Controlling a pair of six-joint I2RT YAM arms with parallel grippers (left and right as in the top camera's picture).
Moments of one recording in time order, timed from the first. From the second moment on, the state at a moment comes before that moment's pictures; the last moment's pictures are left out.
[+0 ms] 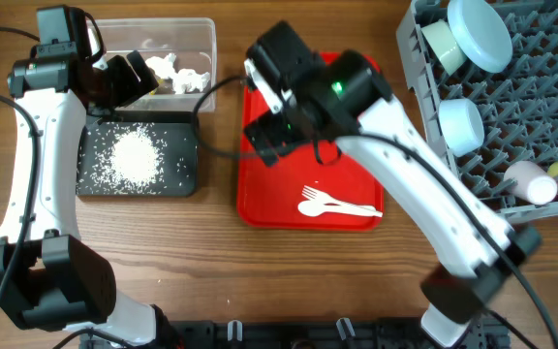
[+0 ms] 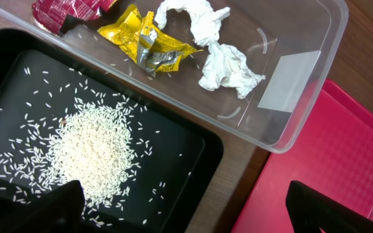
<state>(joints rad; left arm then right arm) 0.13 1.73 1.61 -1.00 0.13 -0.41 0.74 1.84 2.08 -1.42 0.10 0.08</state>
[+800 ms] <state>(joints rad) 0.13 1.73 1.61 -0.99 0.13 -0.41 0.60 1.54 1.37 -1.33 0.02 0.27</state>
